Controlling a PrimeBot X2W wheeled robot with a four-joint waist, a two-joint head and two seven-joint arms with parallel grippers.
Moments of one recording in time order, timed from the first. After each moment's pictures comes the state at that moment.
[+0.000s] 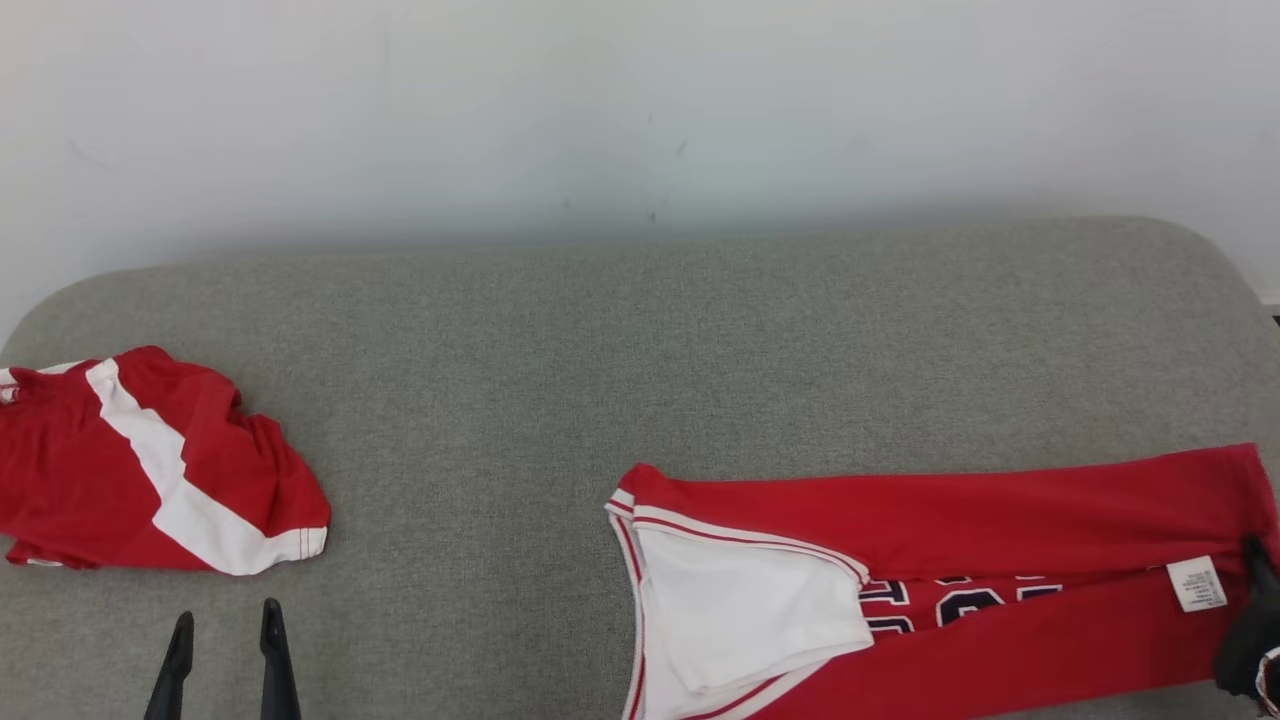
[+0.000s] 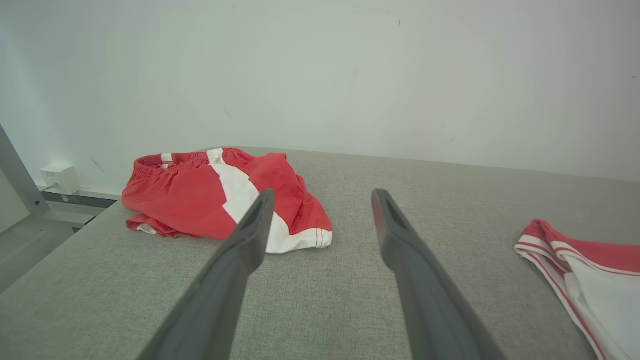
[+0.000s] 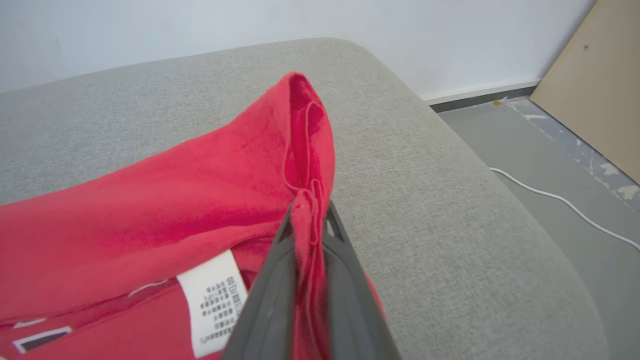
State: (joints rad) left arm 0.09 0.05 0.16 0.10 -0.15 -0.12 -0.26; right arm -0.40 -0.47 0.07 0.98 0.51 0.13 -0.16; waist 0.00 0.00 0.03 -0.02
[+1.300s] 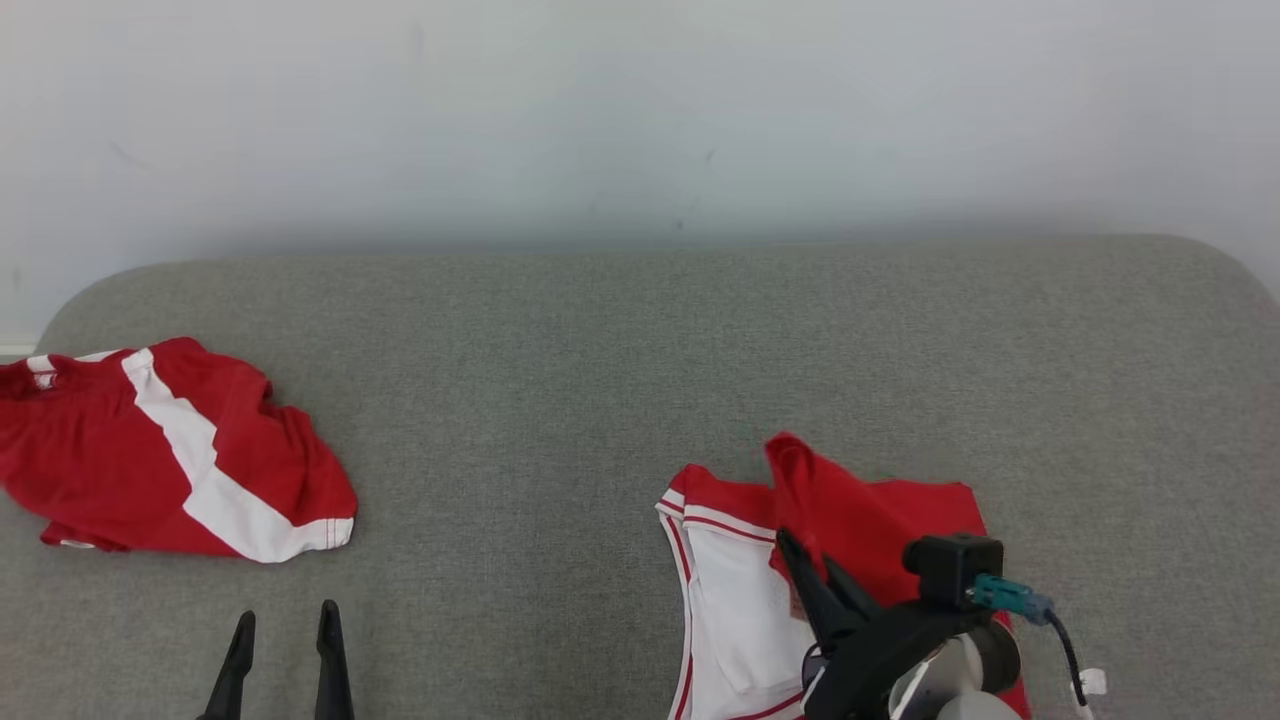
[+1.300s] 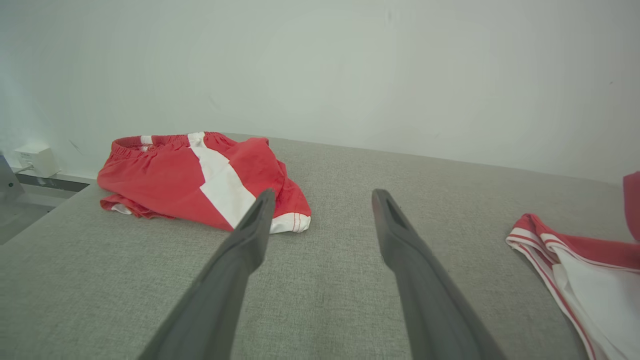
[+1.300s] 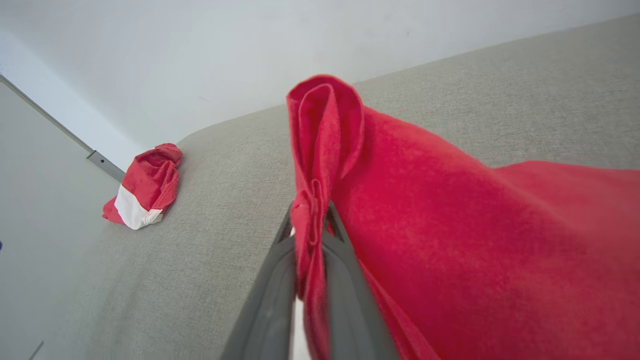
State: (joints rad) left arm 0.08 0.05 0.07 0.13 -0.19 -0.11 -0.26; right arm -0.24 -0.06 0.34 0.42 0.54 0.13 0.00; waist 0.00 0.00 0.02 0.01
